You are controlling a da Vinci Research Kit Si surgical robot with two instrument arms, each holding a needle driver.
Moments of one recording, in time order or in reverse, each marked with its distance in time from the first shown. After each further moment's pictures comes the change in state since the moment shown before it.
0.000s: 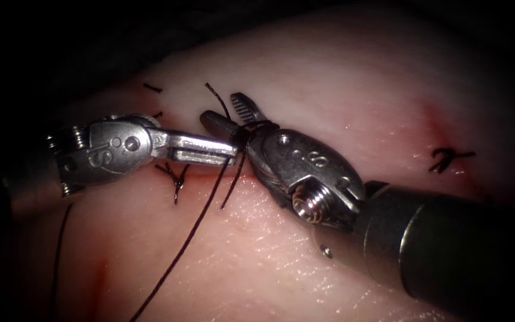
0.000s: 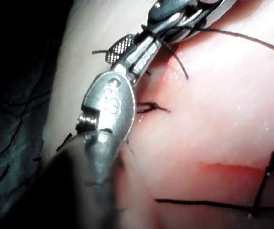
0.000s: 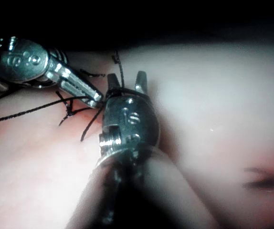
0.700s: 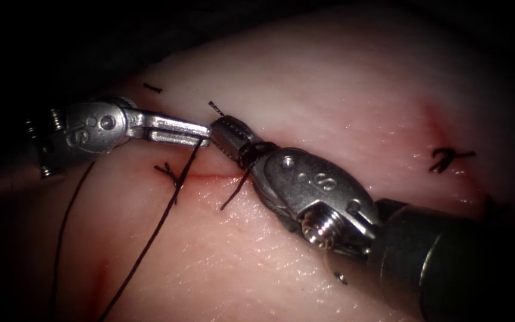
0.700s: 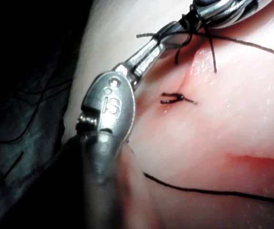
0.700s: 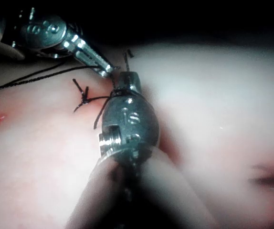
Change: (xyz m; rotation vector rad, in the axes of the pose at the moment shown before) right arm 0.000 -0.003 -0.004 0.067 0.053 -0.089; left arm -0.002 -0.003 -0.004 0.016 -0.041 -0.044
